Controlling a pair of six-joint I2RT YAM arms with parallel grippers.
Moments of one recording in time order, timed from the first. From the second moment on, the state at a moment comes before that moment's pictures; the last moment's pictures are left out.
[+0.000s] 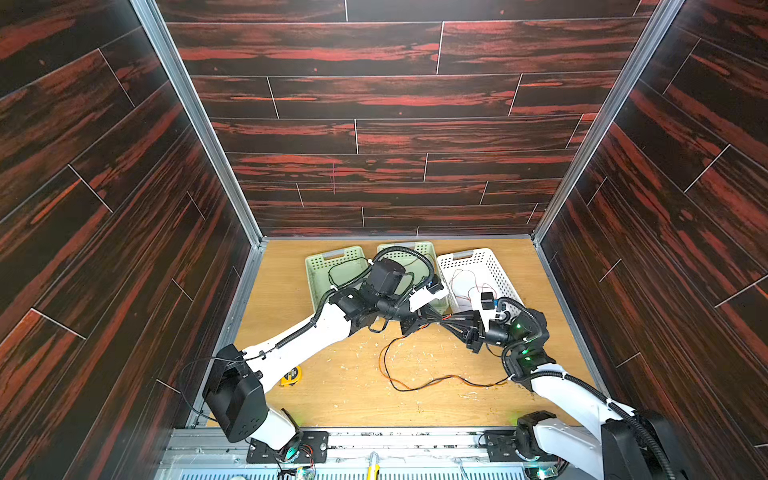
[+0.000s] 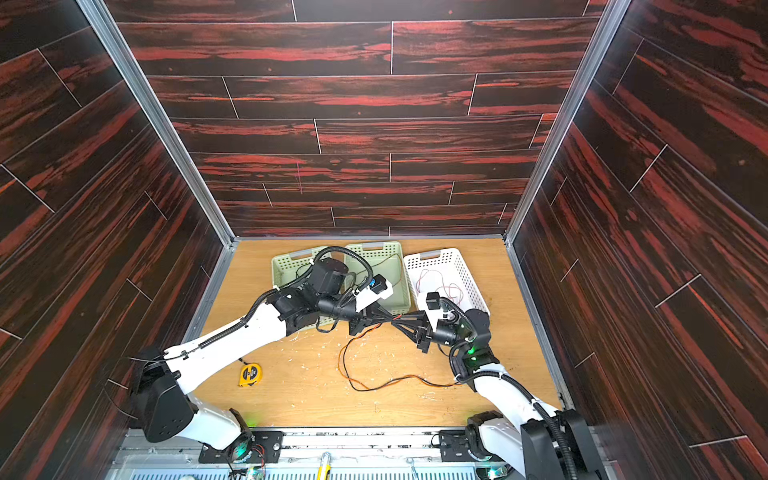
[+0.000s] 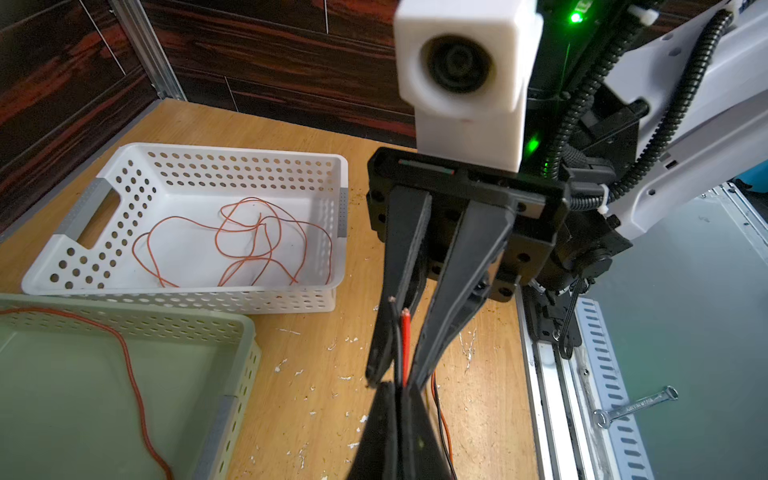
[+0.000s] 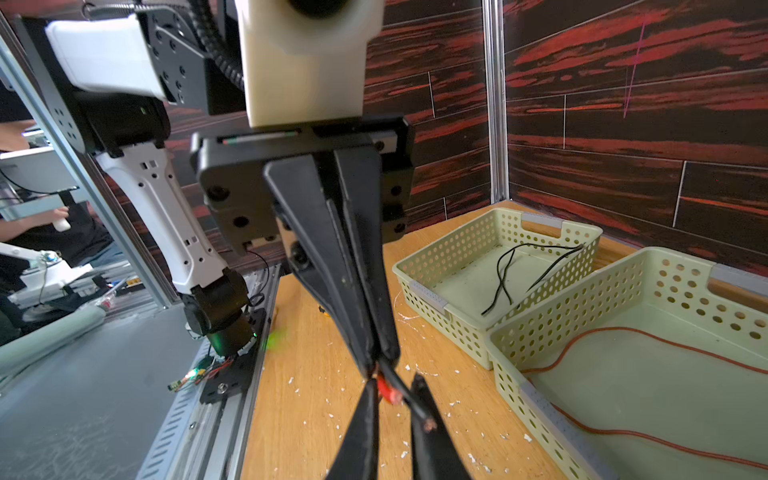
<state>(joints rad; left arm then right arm) -0.77 1.53 1.29 -0.35 0.66 0.27 0.31 1.09 0.36 0.82 -1.03 0.26</state>
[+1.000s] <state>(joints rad) -0.77 1.50 1.27 -0.32 0.59 0.27 0.31 1.13 0.37 0.90 -1.03 0.33</state>
